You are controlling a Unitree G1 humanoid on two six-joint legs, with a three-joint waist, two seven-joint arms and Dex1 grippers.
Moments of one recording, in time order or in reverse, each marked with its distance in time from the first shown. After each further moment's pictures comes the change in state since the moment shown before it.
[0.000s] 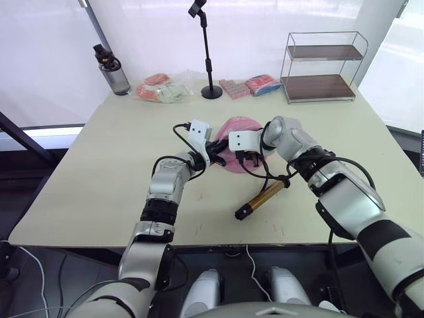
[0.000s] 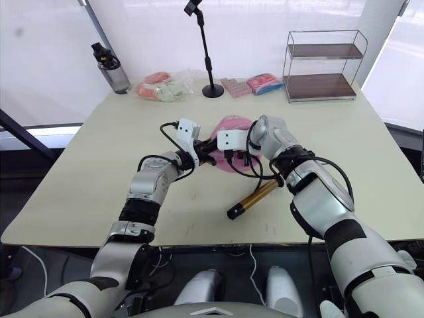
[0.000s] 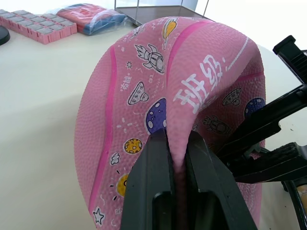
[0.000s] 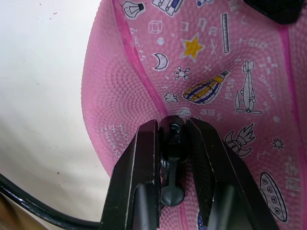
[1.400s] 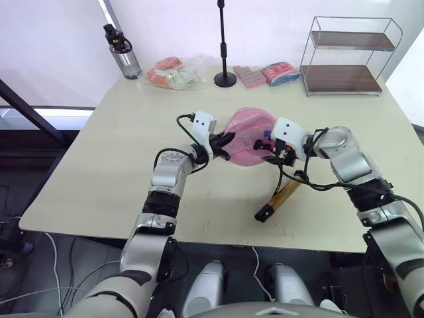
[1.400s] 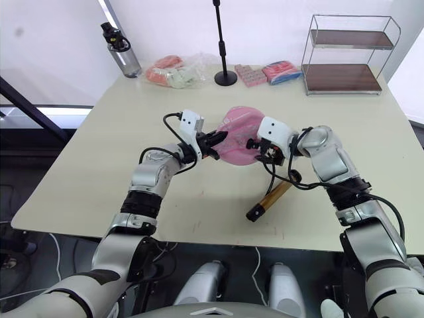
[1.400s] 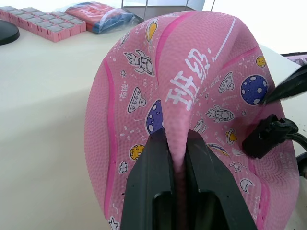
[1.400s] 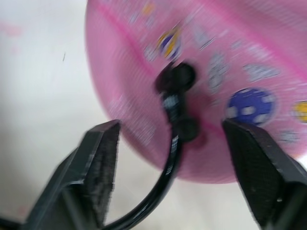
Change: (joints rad) left arm -0.055 -0.002 -0.014 0.032 -0.002 -0.034 -0.055; right arm 0.437 -0.306 -0.365 -0.784 0.390 0.257 -0.039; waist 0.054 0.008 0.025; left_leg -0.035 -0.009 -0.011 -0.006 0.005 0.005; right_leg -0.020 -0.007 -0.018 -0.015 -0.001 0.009
